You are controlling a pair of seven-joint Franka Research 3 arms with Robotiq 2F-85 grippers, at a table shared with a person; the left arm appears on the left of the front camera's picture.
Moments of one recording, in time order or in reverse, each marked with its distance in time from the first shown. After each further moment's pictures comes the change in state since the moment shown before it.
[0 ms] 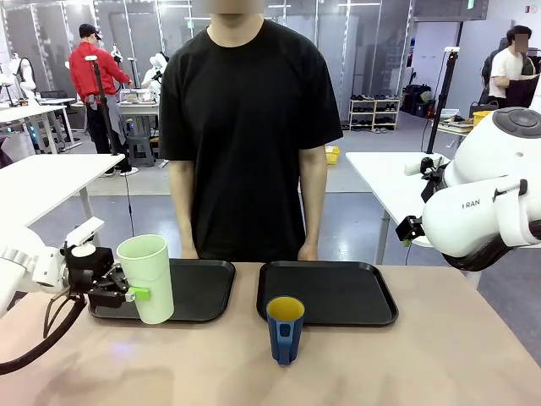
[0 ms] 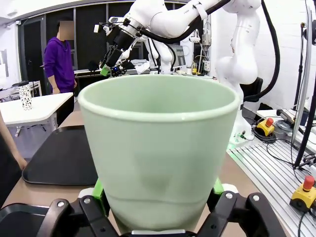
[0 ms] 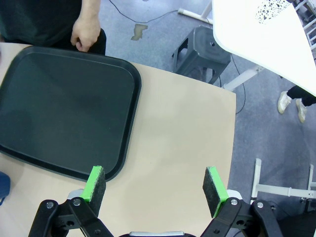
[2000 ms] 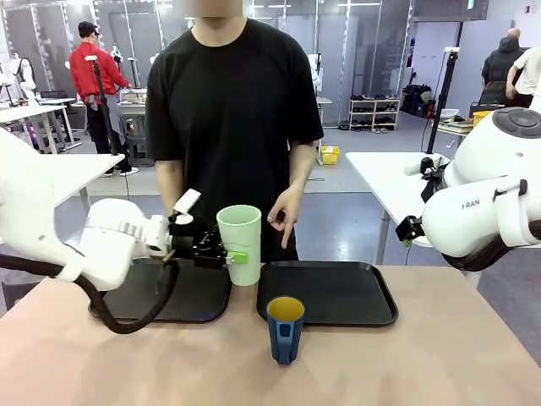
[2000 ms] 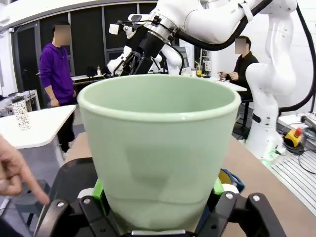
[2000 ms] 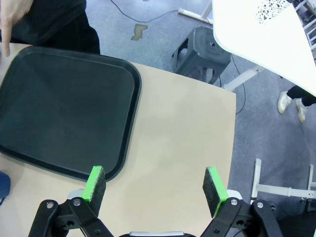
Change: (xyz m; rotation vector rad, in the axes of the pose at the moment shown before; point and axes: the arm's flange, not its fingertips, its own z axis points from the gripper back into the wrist) left arm 0.023 0.124 -0.171 -0.040 -0.006 -0.042; right arm 0.000 0.000 0.000 0.000 0.000 0.000
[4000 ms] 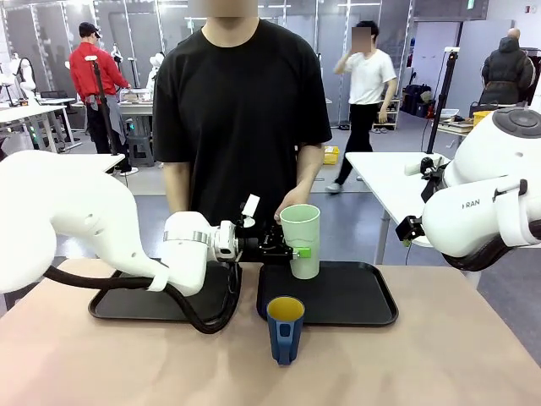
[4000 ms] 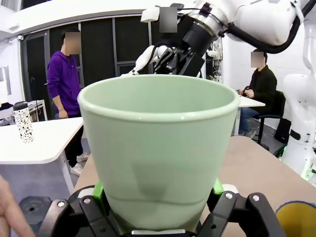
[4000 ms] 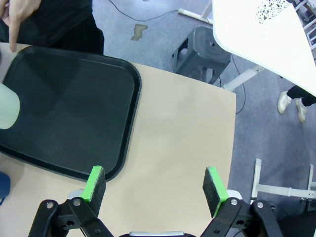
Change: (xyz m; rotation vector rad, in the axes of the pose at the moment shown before) left arm -0.042 0.075 -0.112 0.060 -0.091 0.001; right arm 0.000 0.000 0.000 0.000 0.000 0.000
